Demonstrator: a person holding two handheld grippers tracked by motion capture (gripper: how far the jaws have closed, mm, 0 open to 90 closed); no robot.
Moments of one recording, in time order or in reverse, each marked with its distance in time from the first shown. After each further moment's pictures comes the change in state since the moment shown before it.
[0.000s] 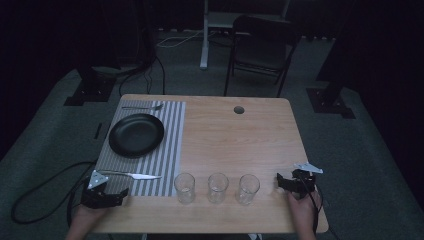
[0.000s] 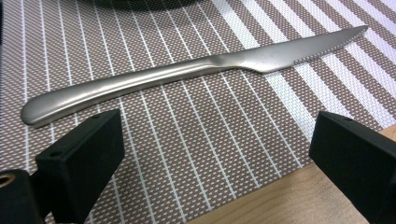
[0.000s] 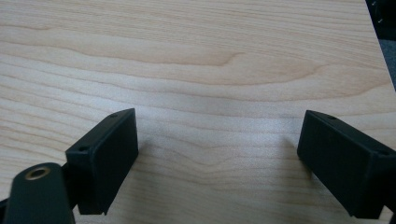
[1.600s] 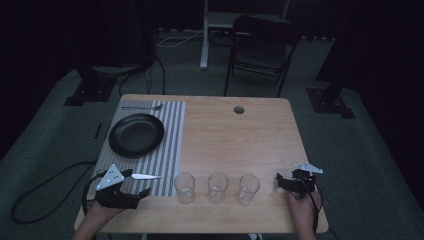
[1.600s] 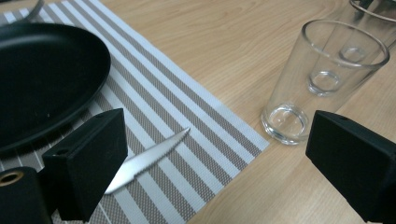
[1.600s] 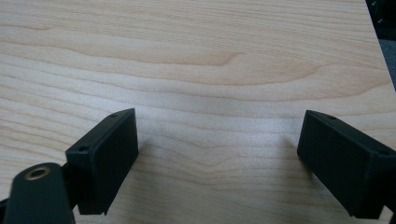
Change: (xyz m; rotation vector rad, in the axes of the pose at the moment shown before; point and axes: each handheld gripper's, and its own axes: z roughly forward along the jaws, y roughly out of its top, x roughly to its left) left arm -0.070 0.062 -0.039 -0.181 -0.283 0.186; right arm 0.000 0.000 0.000 0.000 0.000 0.001
